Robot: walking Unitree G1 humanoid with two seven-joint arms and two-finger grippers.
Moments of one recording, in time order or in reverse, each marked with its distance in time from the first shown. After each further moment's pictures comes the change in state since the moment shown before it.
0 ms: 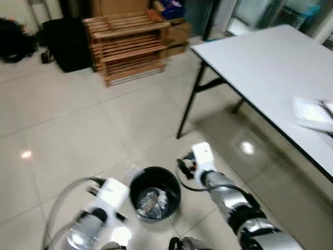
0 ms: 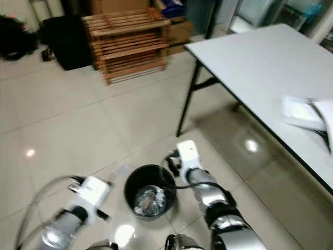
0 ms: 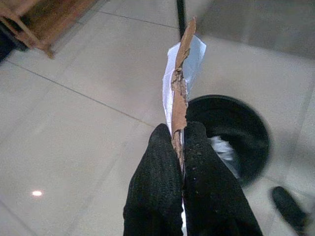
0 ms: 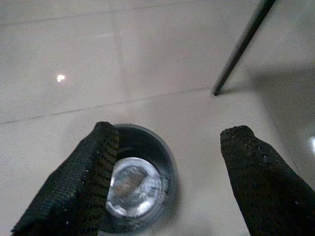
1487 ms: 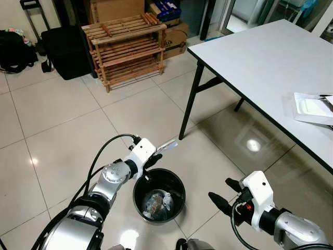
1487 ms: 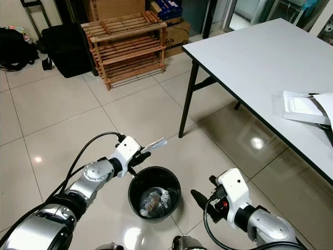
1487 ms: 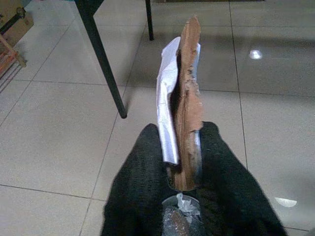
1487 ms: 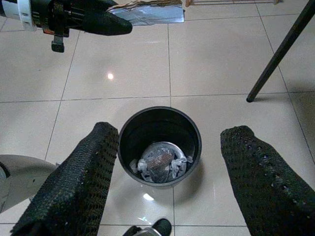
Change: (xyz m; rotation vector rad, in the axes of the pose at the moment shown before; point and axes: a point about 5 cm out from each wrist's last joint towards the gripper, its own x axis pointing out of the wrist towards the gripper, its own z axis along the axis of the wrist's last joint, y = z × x) left arm 0.102 0.002 0.063 0.043 -0.177 -0.357; right arm -0.150 -0.018 0.014 -0.074 0.016 0.260
